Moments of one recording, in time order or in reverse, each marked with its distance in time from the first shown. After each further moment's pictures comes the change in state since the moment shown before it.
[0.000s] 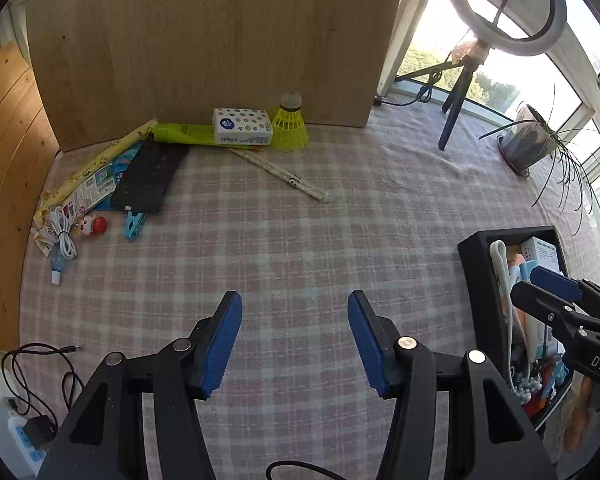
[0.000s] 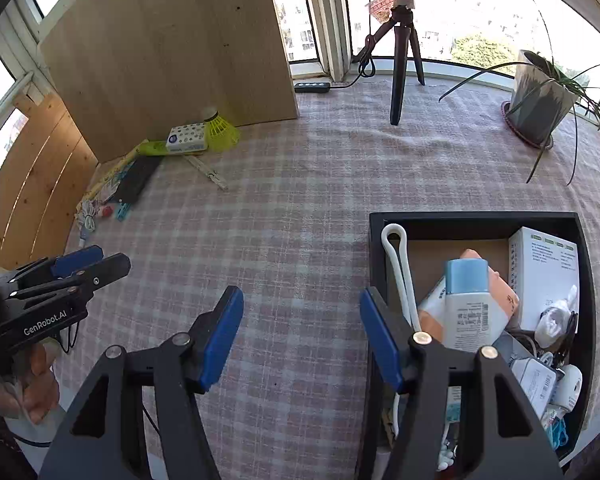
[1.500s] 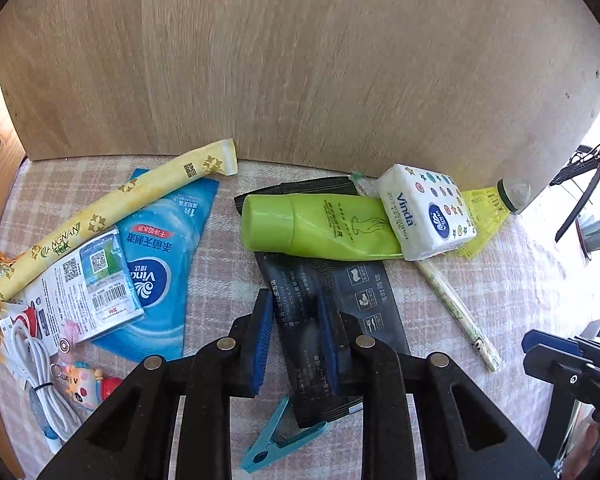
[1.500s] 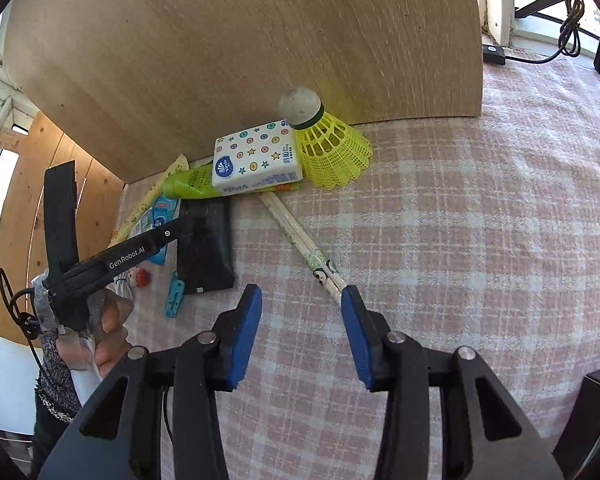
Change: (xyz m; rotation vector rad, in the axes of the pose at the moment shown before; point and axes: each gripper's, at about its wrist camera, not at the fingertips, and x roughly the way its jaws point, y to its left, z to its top) left arm 0.156 0.125 0.099 -0.135 0.028 -0.022; right arm 0.188 0.102 0.109 0.067 0.172 0.282
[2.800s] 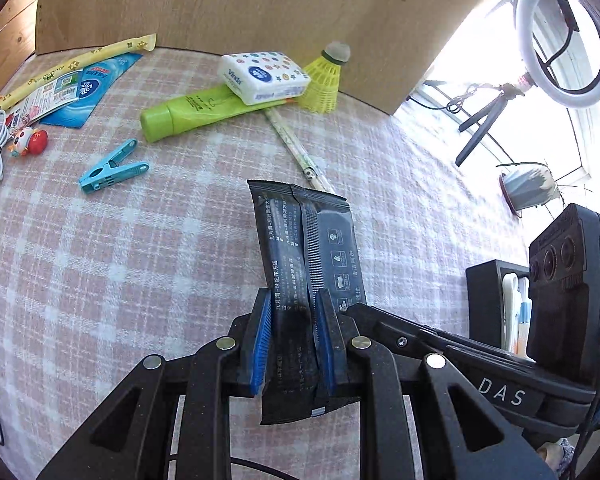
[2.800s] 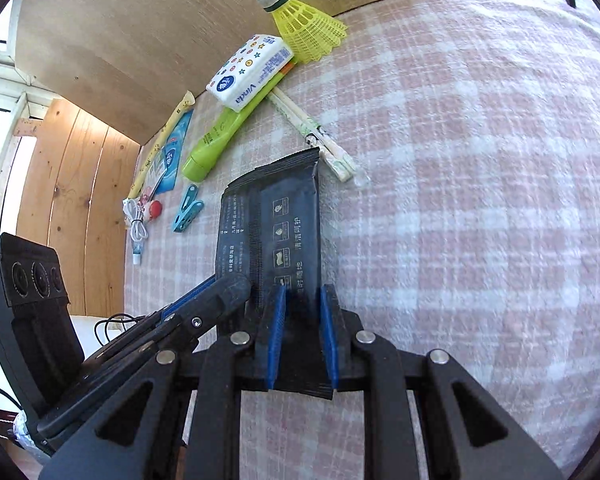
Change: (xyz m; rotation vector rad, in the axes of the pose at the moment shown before) left arm -0.060 -0.096 -0.146 -0.063 0.018 -0.190; right arm 0.007 -0.020 -0.107 0.118 0.055 0.113
